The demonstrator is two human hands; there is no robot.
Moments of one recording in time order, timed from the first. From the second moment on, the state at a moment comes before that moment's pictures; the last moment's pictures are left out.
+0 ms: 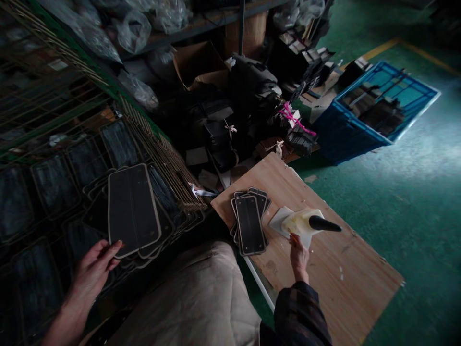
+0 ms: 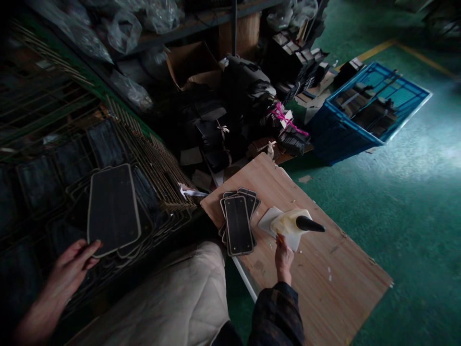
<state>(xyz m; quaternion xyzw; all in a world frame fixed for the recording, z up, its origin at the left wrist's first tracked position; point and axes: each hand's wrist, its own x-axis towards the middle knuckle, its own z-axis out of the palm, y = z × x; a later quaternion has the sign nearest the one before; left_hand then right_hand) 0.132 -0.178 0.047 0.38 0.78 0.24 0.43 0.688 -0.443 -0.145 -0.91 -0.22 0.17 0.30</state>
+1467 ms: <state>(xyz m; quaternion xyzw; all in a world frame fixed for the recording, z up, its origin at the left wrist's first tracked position) 0.090 -0.167 0.077 0.39 0.55 0.40 0.62 0.529 -0.233 0.051 -0.74 -0.40 0.22 0.48</state>
